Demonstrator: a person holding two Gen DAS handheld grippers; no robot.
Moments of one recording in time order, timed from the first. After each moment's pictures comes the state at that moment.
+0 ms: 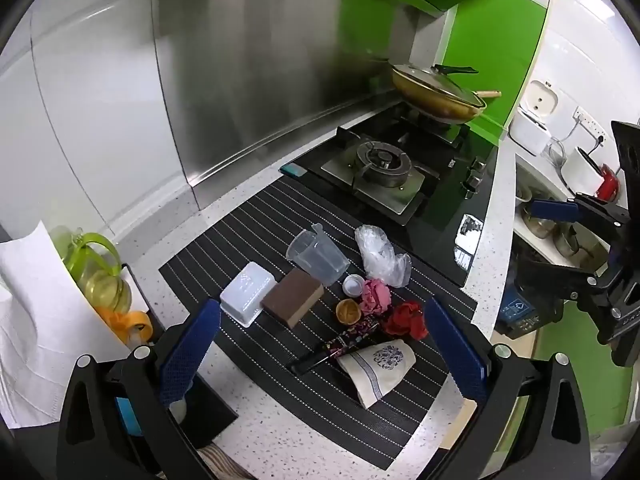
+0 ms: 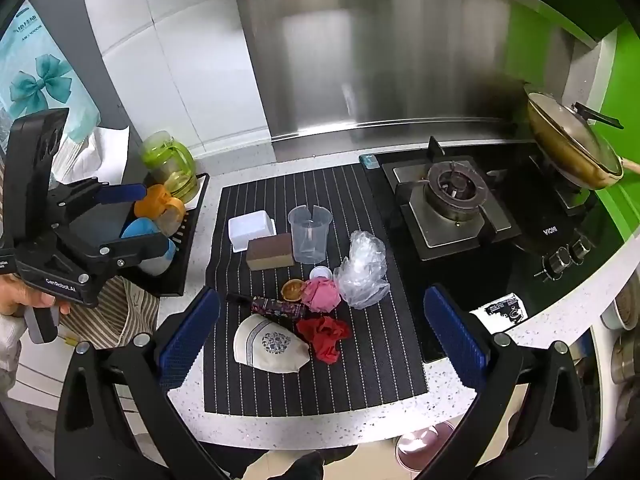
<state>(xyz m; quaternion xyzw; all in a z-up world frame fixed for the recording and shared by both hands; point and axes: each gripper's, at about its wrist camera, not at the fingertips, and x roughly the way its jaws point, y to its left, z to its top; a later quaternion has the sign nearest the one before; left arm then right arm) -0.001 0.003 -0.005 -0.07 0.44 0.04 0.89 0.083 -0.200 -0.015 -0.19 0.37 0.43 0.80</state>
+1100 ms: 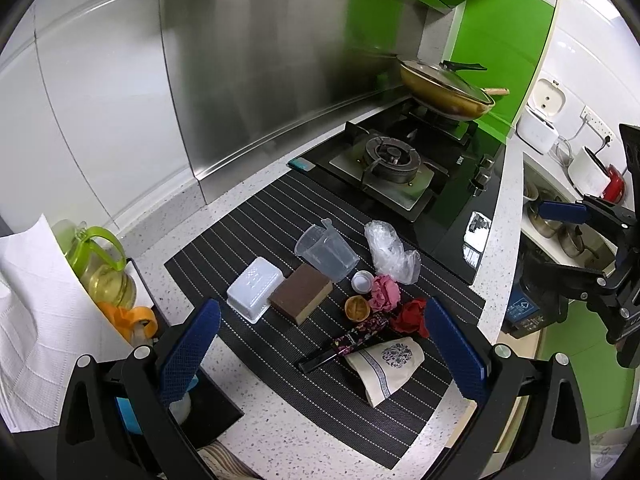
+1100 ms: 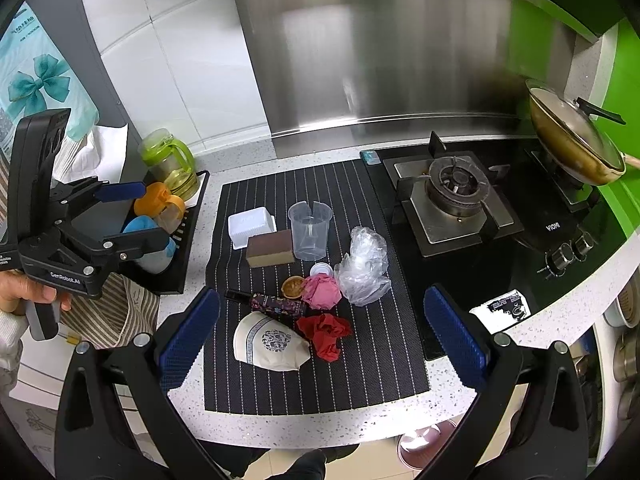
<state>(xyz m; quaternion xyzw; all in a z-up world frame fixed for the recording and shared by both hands) -0.001 0.003 -0.010 -0.07 0.44 0.05 0.89 0.077 -0.191 -0.018 -0.19 0.37 0.43 0.80</state>
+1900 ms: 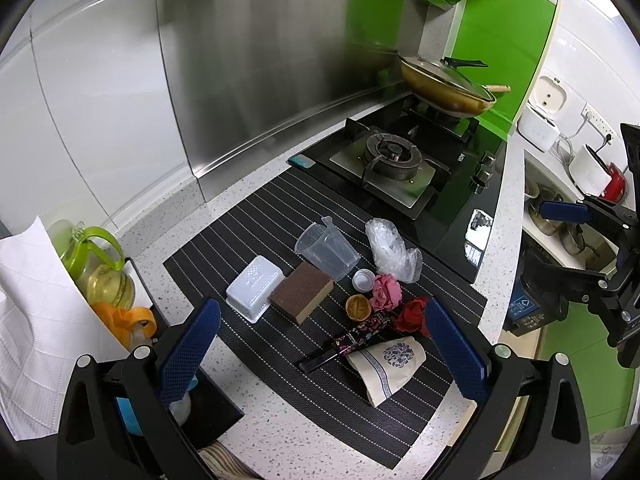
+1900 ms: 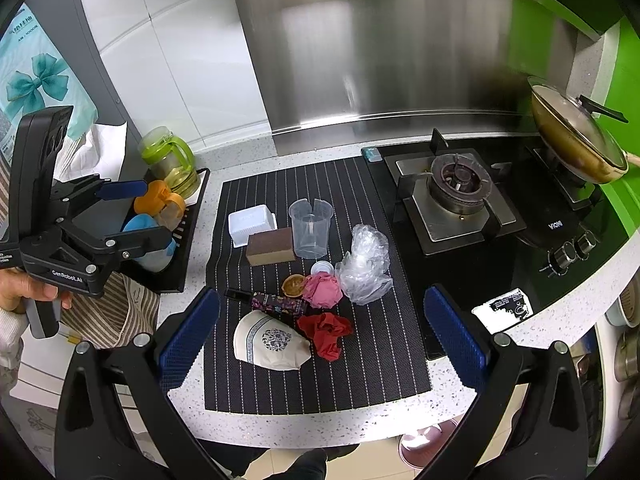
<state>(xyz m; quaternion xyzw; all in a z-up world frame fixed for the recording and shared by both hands) 0.000 0.005 -0.012 -0.07 0.45 0.05 0.89 0.077 -0.191 -0.021 -0.19 0.38 0.43 0.80</state>
